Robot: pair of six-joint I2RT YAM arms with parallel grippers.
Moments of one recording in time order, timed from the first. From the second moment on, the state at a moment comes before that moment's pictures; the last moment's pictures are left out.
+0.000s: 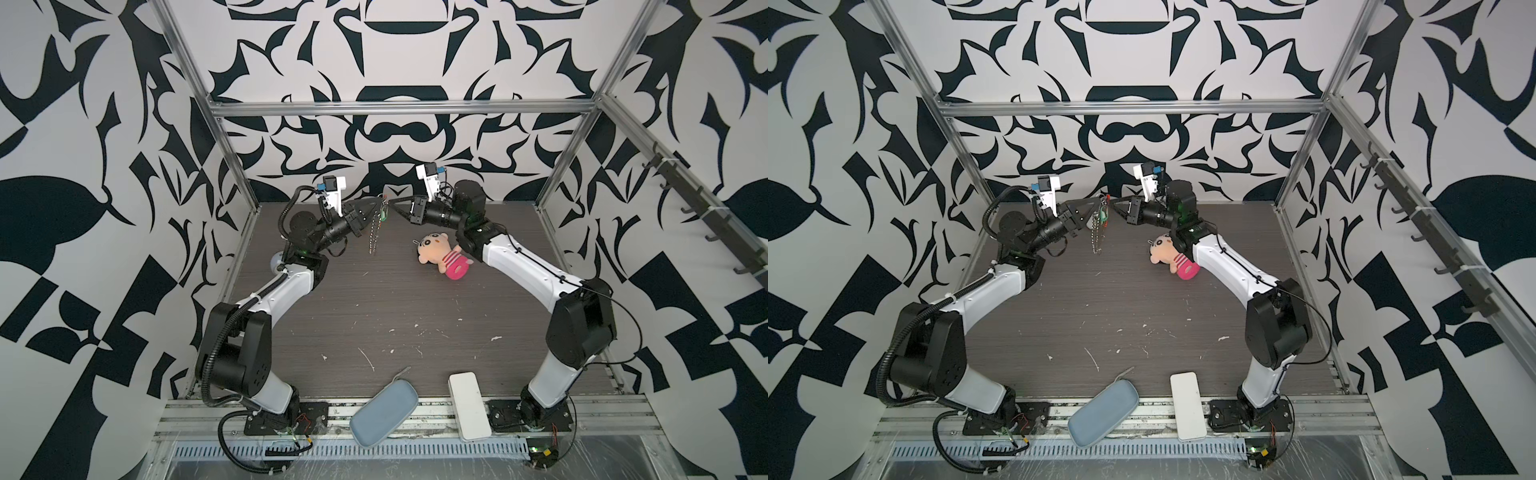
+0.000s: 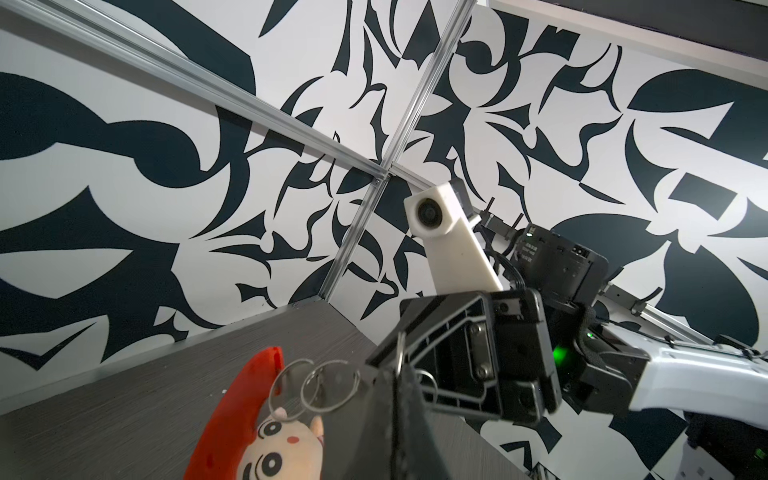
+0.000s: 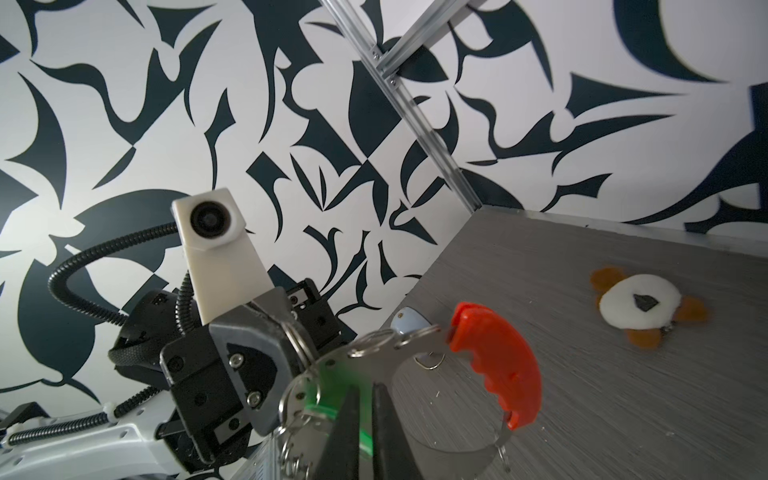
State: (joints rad) left arm -0.31 1.55 1.02 0.90 0.74 -0.74; right arm 0.46 1.72 1.48 0.22 -0.72 0.68
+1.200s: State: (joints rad) left arm -0.32 1.58 1.04 0.94 0.81 -0.79; right arm 0.44 1.72 1.51 0.32 -0.82 0.71
